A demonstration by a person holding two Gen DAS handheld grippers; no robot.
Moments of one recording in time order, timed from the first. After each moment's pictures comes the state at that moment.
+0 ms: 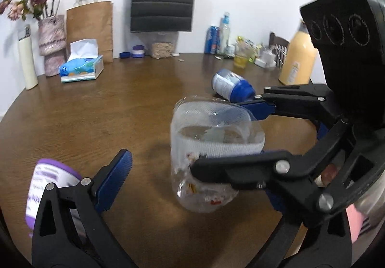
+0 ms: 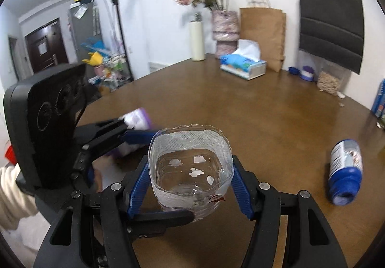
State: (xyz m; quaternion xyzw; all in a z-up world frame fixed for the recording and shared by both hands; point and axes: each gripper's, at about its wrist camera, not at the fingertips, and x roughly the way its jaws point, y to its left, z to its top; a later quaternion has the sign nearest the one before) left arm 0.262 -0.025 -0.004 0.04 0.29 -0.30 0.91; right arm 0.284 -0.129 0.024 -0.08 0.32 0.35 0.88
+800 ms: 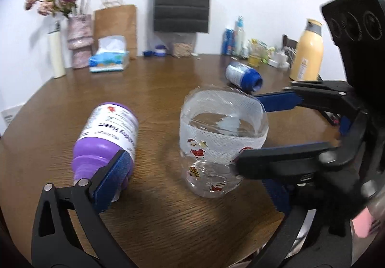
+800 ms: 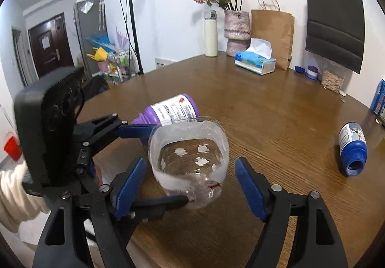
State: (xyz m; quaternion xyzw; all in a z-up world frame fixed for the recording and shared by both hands) left arm 0.204 0.012 -0.018 0.02 0.26 -0.22 0.94; right arm 0.224 -0.109 0.015 -0.09 0.30 0.34 0.89
